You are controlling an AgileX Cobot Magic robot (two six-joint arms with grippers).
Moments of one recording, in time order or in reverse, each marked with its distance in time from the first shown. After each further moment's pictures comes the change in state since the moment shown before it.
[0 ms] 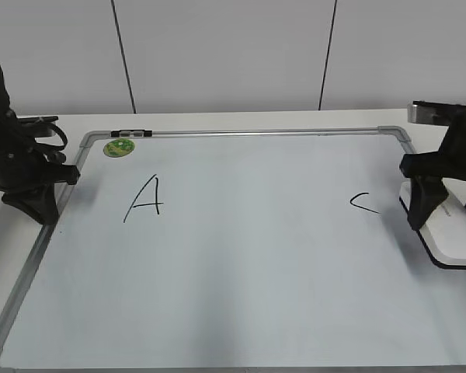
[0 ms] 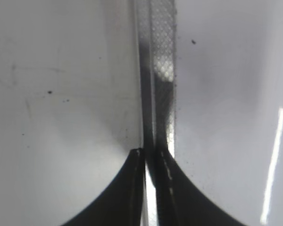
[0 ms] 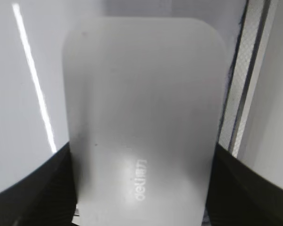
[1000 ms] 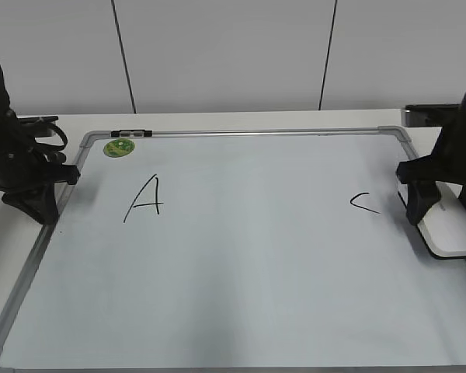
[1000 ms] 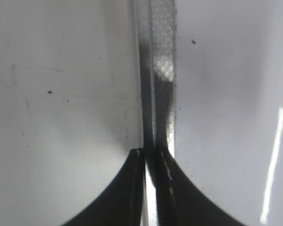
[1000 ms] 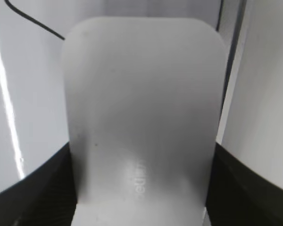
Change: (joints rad) left arm 0.000 0.000 0.000 0.000 0.002 -0.002; right arm -0.005 0.068 -0.020 -0.096 -0.144 -0.024
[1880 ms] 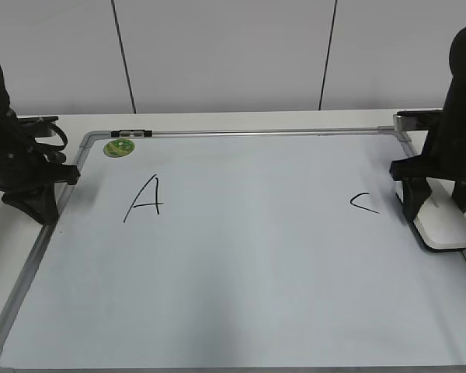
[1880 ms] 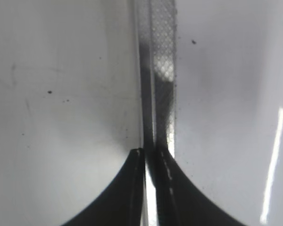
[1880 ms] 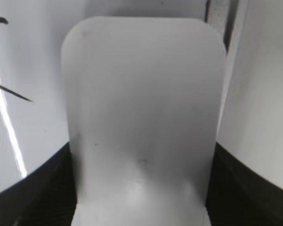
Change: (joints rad) left arm 0.000 0.000 0.000 0.000 0.000 0.000; right arm -0.019 0.175 -0.194 -0.038 0.095 0.026
